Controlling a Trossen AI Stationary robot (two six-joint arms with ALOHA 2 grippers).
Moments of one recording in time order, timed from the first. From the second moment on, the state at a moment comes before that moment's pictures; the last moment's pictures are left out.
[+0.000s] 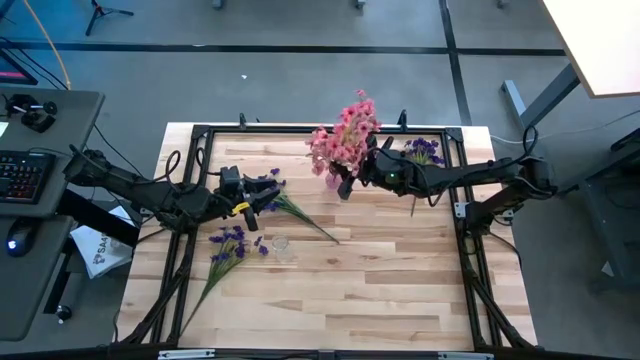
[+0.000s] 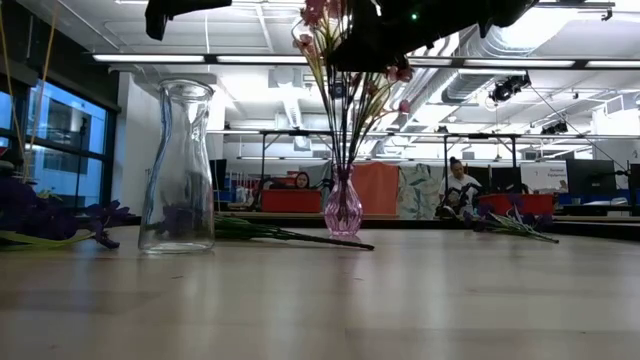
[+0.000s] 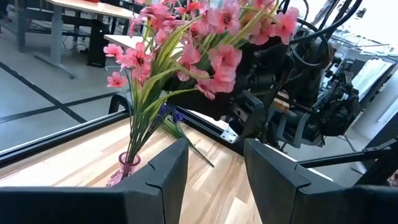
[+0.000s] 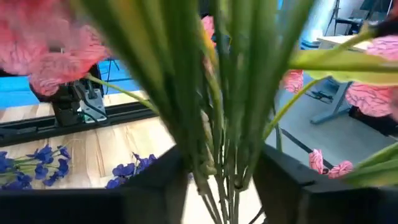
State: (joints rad) left arm -0.33 0.91 0.67 0.15 -0.74 -0.41; right arm -0.11 1.45 0.94 0.33 0.37 -0.01
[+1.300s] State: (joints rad) left arm -0.33 0.91 0.67 0.12 -0.76 -0.41; right arm -0.05 1.20 0.94 0.14 0.31 0.18
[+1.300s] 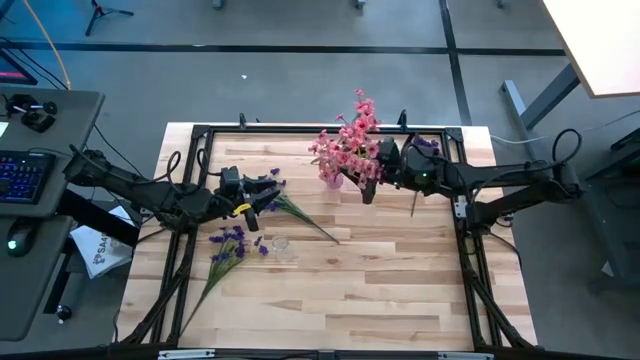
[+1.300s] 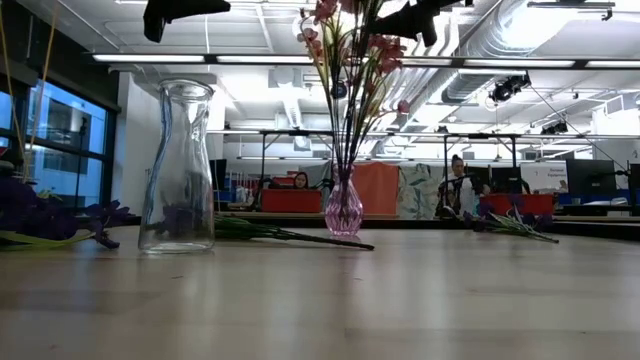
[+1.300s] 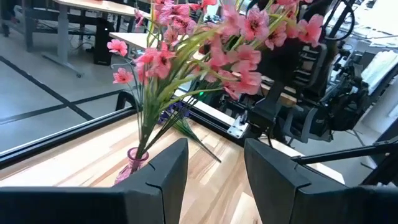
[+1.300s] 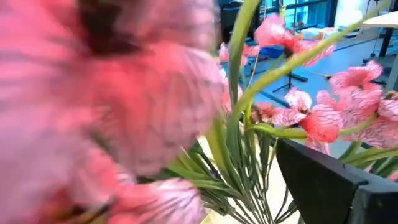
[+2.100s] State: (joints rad) left arm -0.31 0.91 0.67 0.12 -0.79 -0.41; right arm -0.07 1.25 0.94 0.13 0.36 0.23
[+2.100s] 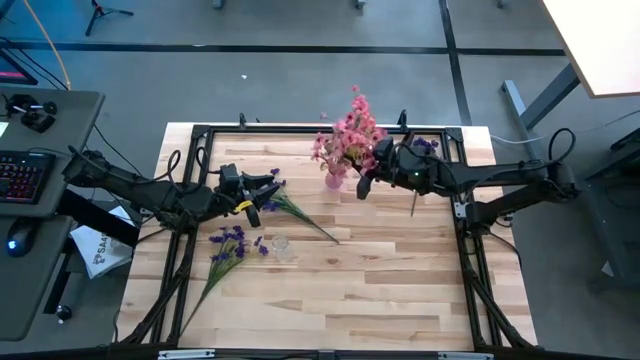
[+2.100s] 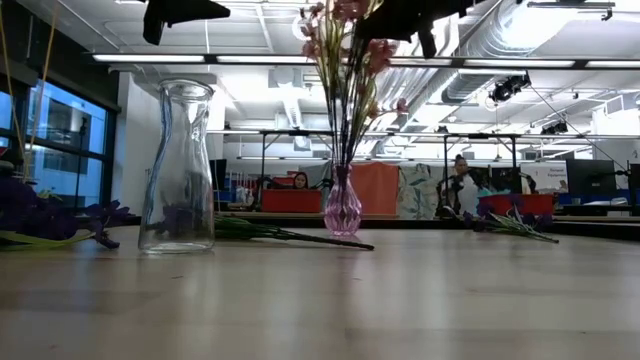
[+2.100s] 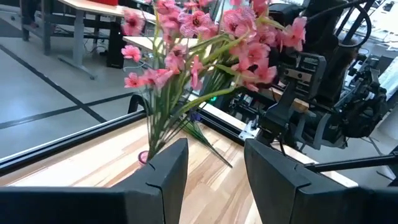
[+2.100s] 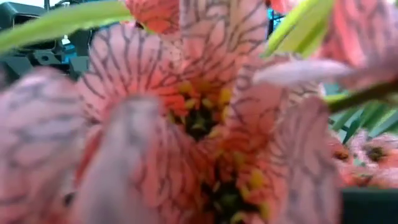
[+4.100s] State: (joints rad) left arm 0.14 0.90 0.67 0.01 -0.43 -0.32; right arm -0.21 1.41 0.94 0.33 0.32 0.35
